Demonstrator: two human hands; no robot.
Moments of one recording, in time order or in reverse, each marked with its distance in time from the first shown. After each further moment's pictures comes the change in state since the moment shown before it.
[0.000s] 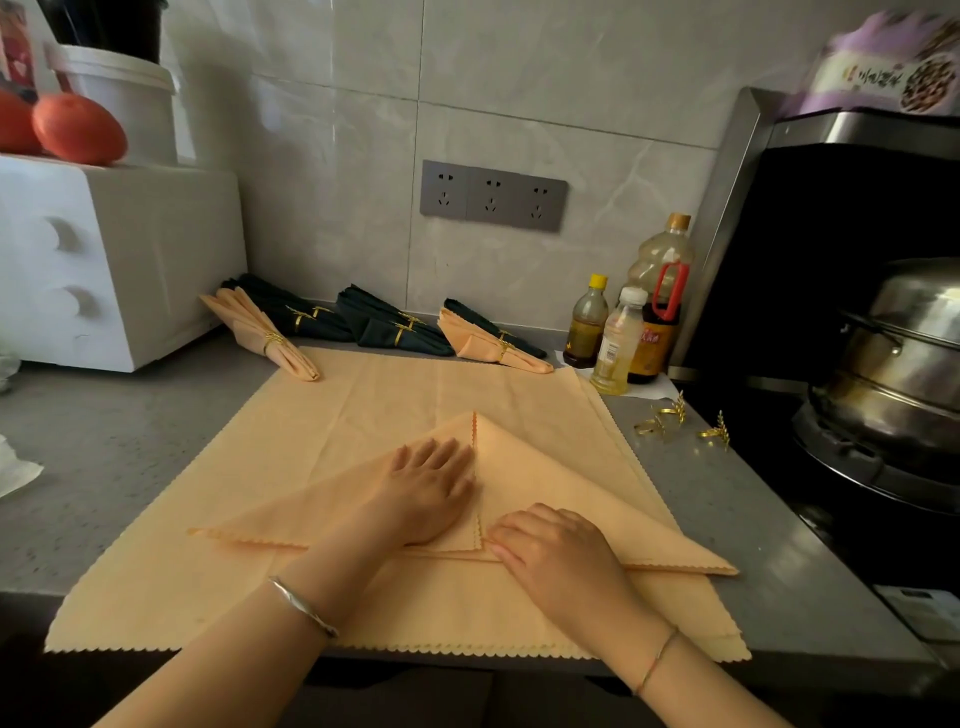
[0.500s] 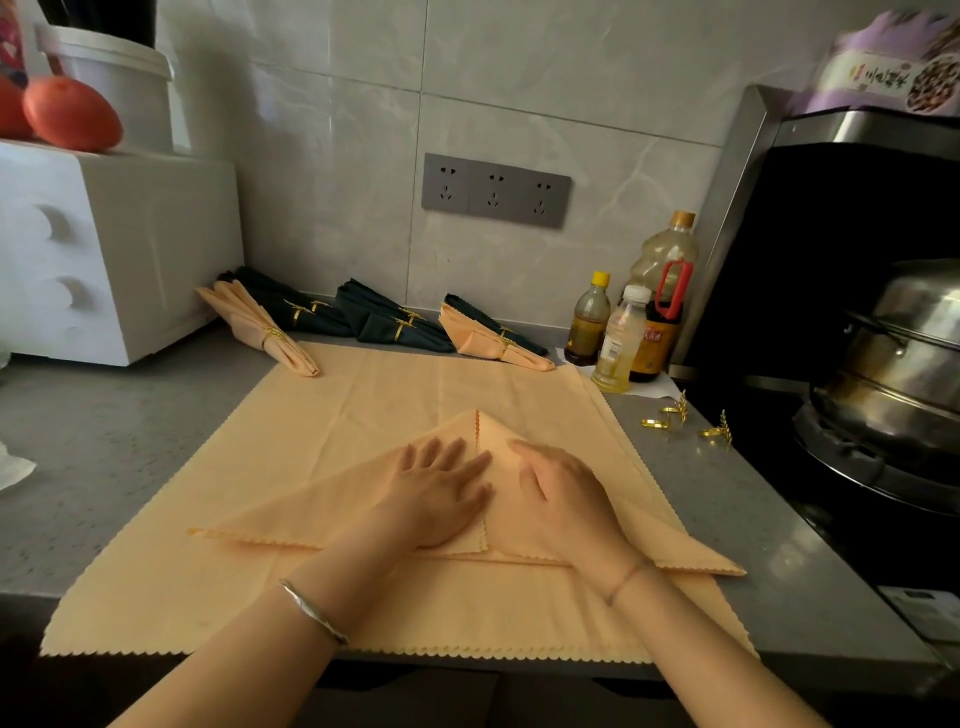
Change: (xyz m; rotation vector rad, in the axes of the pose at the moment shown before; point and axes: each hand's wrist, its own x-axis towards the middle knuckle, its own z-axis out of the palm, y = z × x) left_hand 0.001 0.007 -0.001 0.006 -0.006 0.029; right_hand 0.045 0.023 -0.009 0.251 -0.109 0.435
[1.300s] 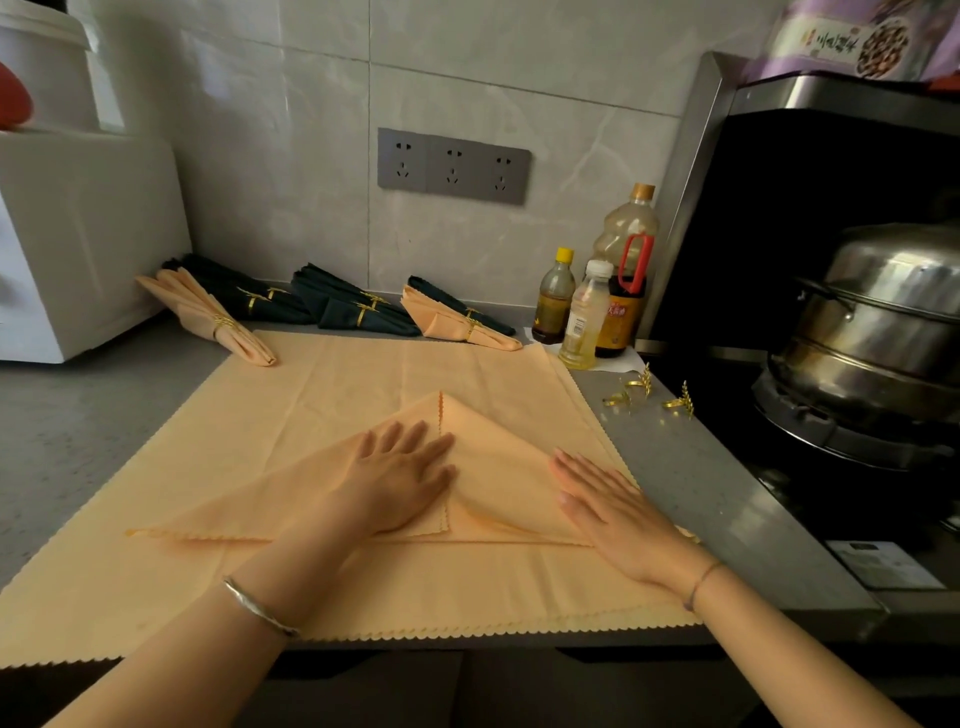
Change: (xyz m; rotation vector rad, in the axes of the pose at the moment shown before) left_hand 0.001 -0.003 0.001 -0.013 0.006 -0.005; right_hand -0.052 0.082 -0.024 -0.152 -0.434 0.070
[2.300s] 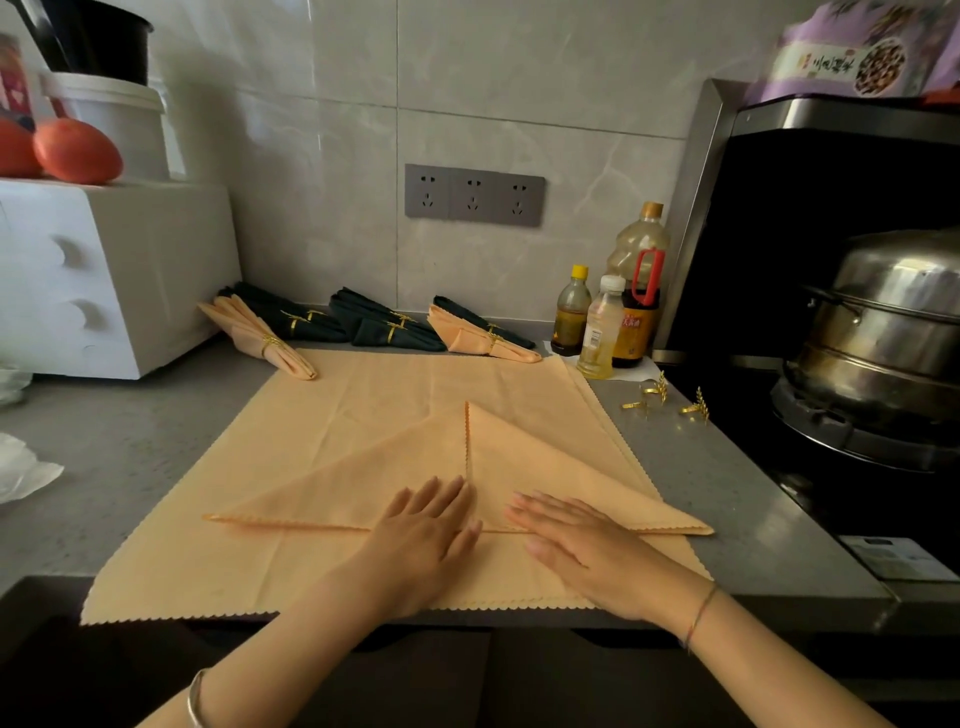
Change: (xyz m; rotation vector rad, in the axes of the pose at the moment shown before) left_hand -0.090 0.024 0.006 -0.032 0.007 0.138; right_hand -0.026 -0.054 0.006 0.087 -0.067 -0.232
